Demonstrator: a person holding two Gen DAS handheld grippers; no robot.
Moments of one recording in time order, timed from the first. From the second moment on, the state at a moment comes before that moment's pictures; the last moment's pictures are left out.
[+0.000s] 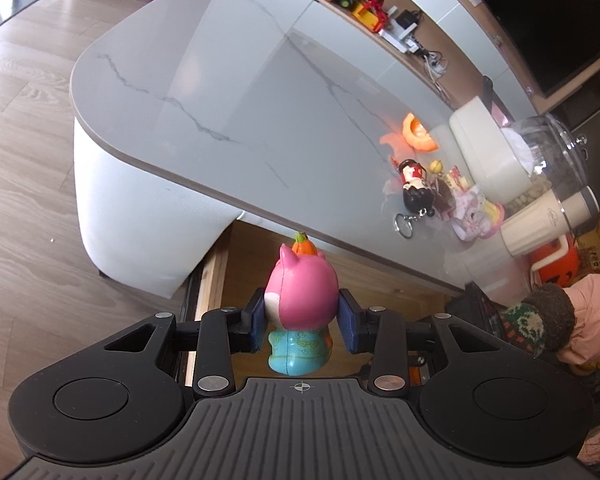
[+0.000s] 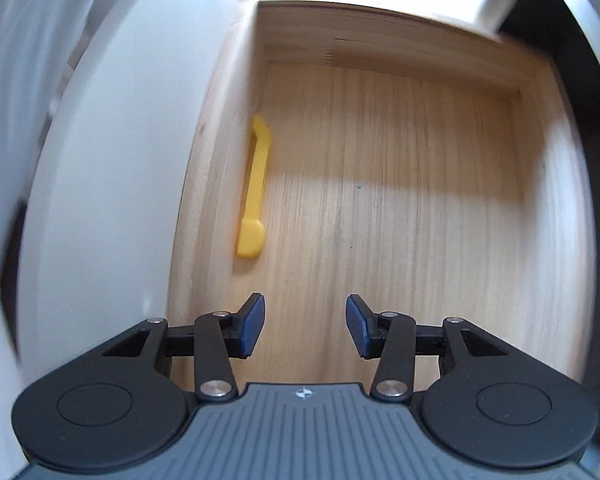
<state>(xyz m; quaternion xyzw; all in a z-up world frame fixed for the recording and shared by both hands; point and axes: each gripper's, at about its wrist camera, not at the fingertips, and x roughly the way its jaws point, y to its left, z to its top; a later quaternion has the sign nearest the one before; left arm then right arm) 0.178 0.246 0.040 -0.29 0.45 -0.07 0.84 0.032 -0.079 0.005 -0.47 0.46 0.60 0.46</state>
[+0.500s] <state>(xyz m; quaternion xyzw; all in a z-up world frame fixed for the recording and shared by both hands) 0.145 0.266 0.060 -0.32 0.39 -0.09 0.86 0.120 -0.007 -0.038 -0.33 0.67 0.44 0.50</state>
